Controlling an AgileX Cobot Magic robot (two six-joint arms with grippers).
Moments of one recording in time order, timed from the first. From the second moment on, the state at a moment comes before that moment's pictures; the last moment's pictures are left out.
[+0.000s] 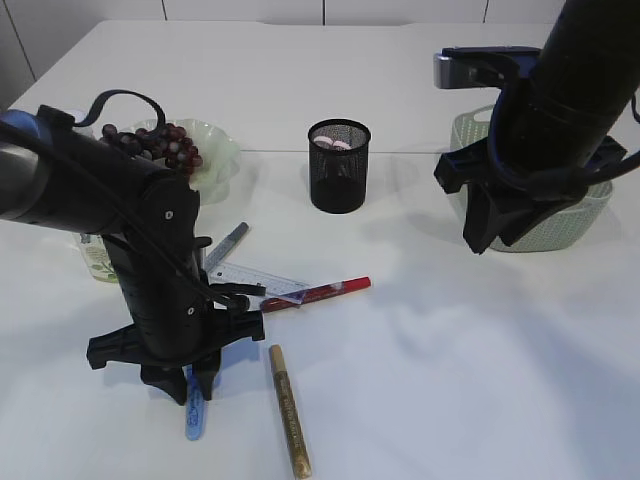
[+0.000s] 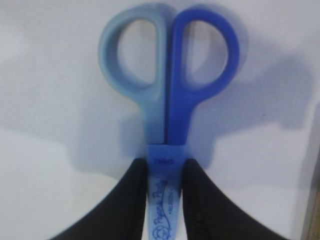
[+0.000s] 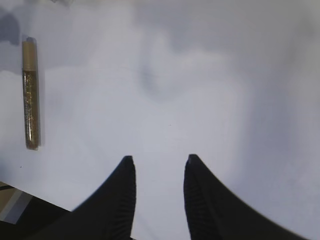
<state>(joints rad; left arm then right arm) -0.60 2.01 -1.14 -0.03 0.77 -0.81 0.34 1.68 -1.40 0.13 1.22 -0.03</state>
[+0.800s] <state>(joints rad) -0.60 2.01 -1.14 0.04 0.84 -0.39 0.34 1.68 -1.40 0.13 1.22 -0.03</state>
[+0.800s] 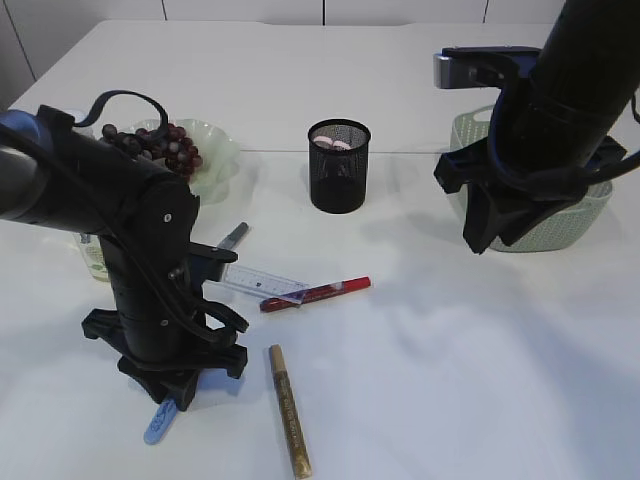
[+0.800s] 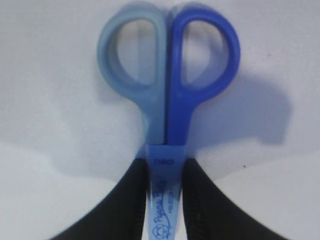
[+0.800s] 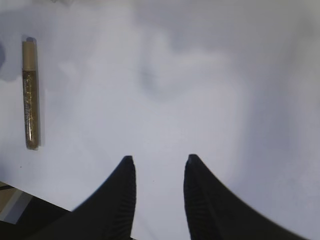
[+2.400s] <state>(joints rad) -0.60 1.97 -1.14 -0.01 0.84 -0.34 0.34 1.68 -1.40 0.13 1.22 -0.03</state>
